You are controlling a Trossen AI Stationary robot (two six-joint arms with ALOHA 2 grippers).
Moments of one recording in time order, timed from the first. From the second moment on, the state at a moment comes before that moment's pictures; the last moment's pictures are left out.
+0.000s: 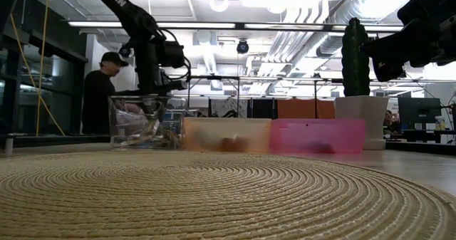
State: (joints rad) left arm 0.80 1.70 1.20 -0.79 0.04 -0.65; right arm 0.01 0.06 0.01 0.03 0.00 0.13
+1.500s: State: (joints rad) left arm 0.29 1.43 1.29 -0.21 0.45 -0.26; right arm 0.01 0.06 0.01 0.03 0.00 0.13
